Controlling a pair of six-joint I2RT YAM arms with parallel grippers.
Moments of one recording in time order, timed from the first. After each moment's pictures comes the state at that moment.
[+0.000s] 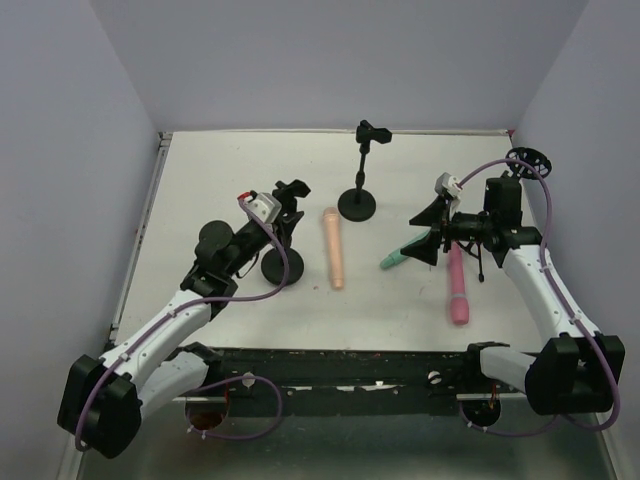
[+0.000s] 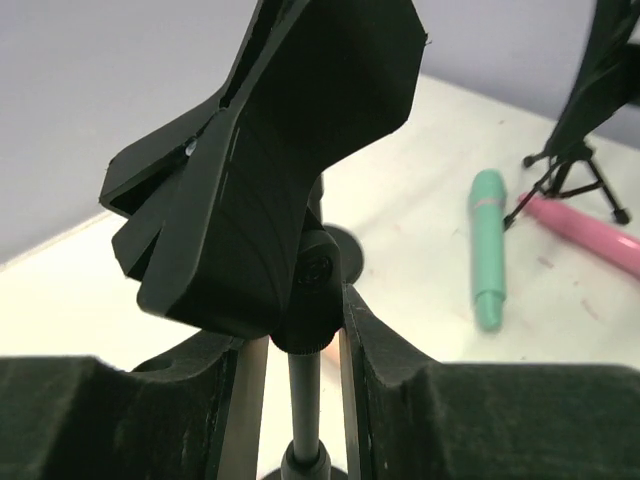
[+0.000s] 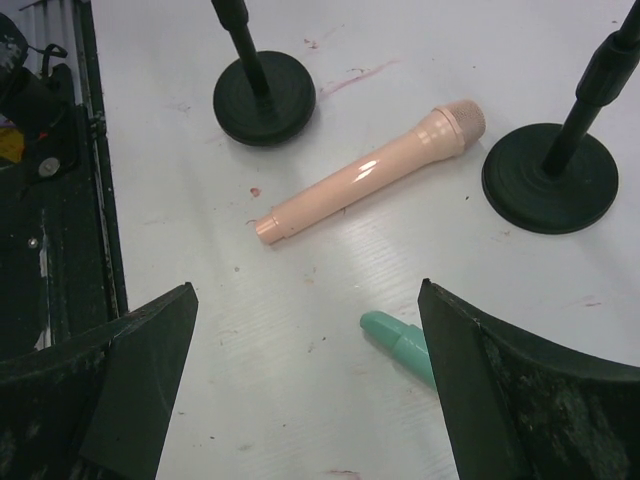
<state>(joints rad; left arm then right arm) -0.51 0.95 0.58 0.50 0.30 0.03 0.02 1.16 0.88 -0.42 -1.14 -0.50</state>
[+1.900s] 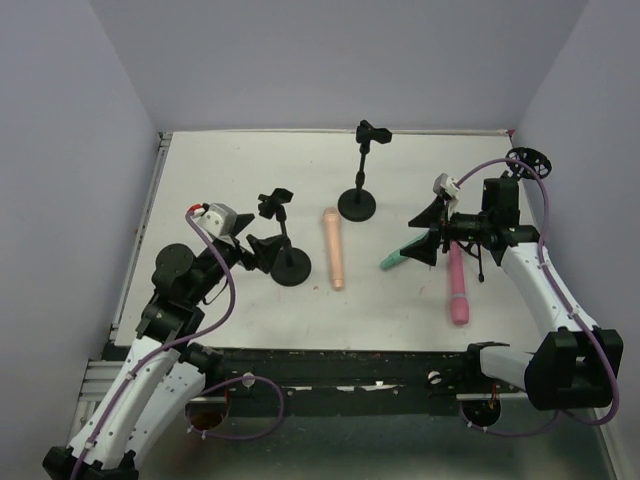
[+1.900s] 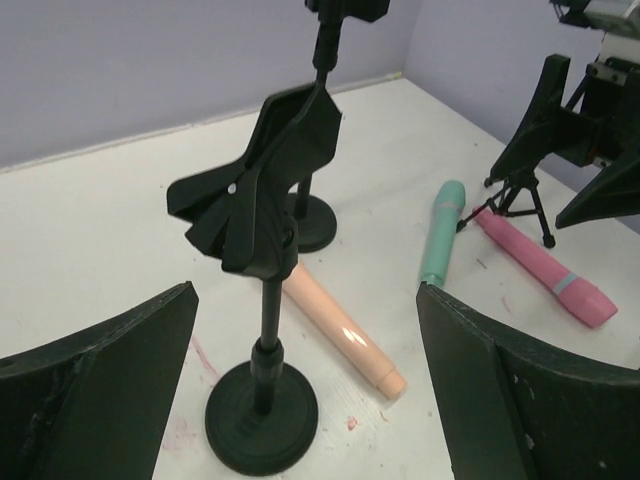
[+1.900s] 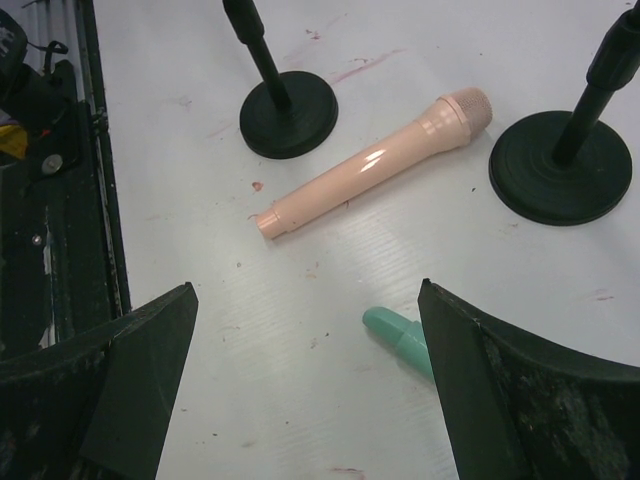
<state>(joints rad) -0.40 0.55 0.61 0.03 0.27 -0.18 0.02 1.19 0.88 -0.42 -1.14 -0.51</state>
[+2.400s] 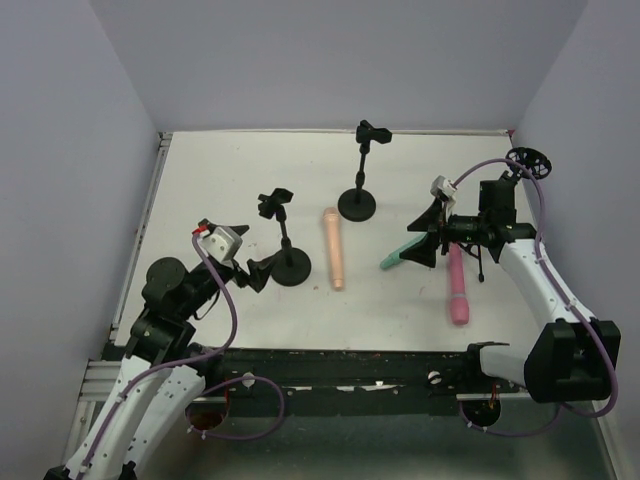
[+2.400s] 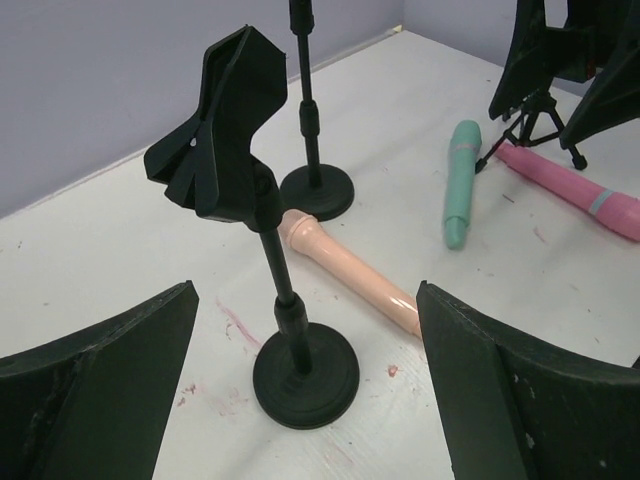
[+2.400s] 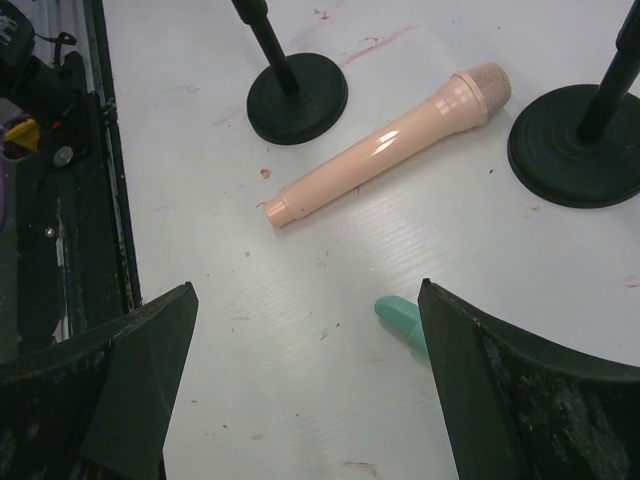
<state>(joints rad) -0.40 0.42 0.61 -0.18 0.34 0.05 0.03 1.23 0.88 -0.46 -1.15 -0.53</state>
